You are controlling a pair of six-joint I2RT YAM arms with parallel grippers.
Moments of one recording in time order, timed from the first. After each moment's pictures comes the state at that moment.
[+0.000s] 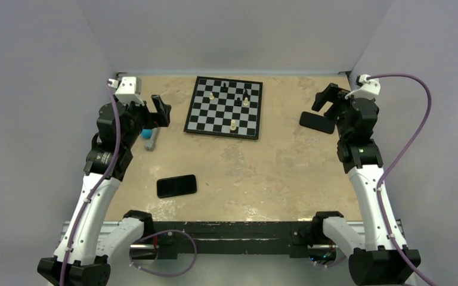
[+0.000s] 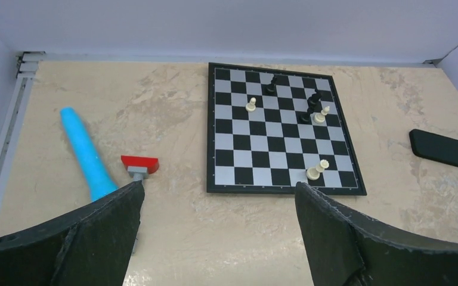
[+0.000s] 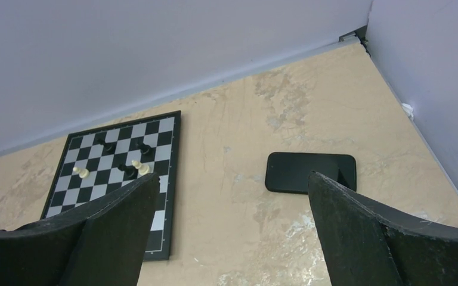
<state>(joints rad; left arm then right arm) -0.18 0.87 1.05 -0.35 0.00 -0.18 0.02 0.94 1.01 -0.21 0.14 0.31</state>
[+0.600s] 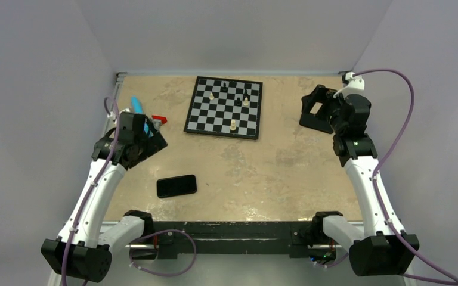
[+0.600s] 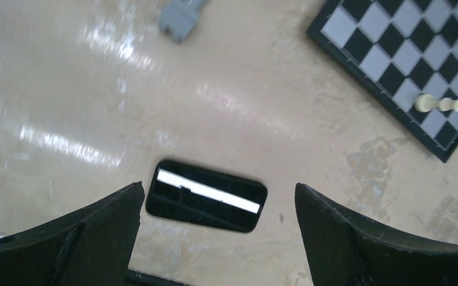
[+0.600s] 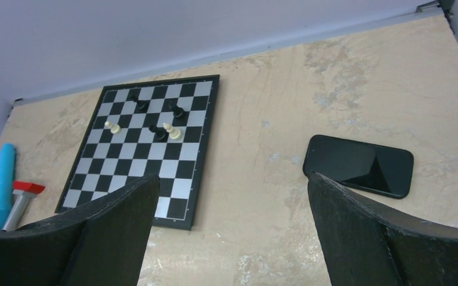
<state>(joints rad) -0.18 1.00 1.08 -0.93 -0.22 -0.64 0.02 1.03 1.01 -0.19 -0.04 0.31</state>
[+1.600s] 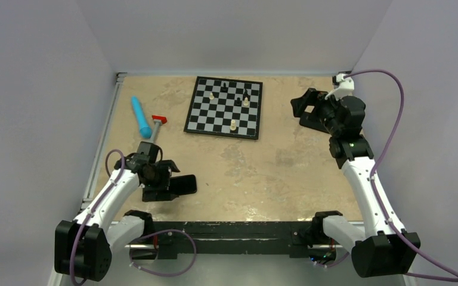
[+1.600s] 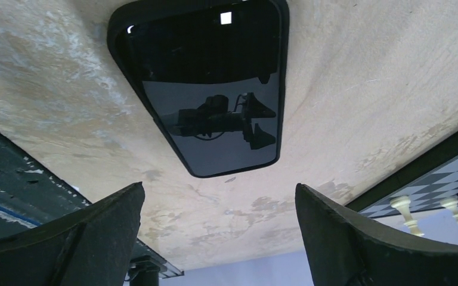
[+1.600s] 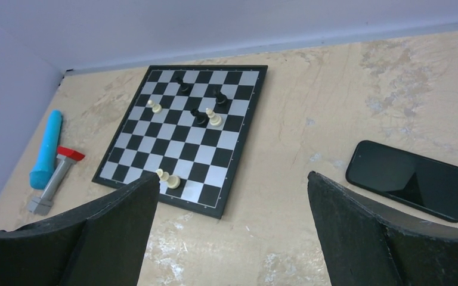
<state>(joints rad) -0.18 1.00 0.59 -0.94 0.16 -1.80 0.07 1.03 0.97 -0.13 -0.17 0.32</state>
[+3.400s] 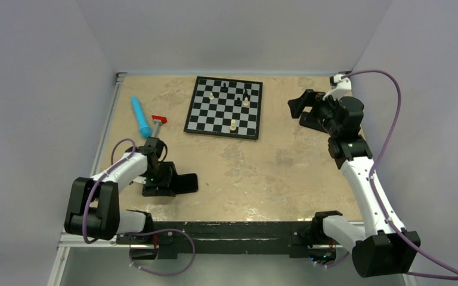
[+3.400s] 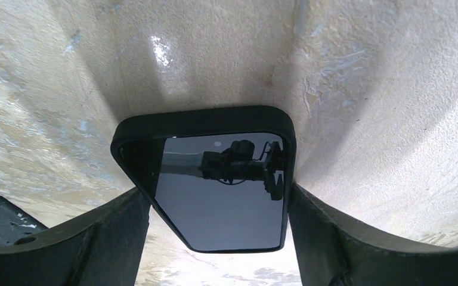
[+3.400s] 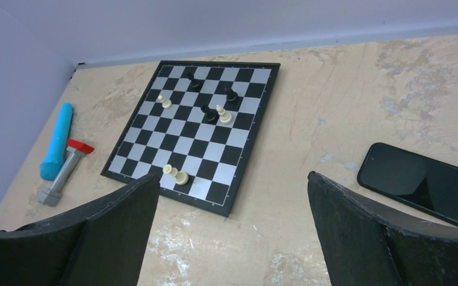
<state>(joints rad) -0.15 1.33 0.62 -0.83 0.05 -1.76 0.08 1.03 0.96 -0.11 -0.21 0.32</state>
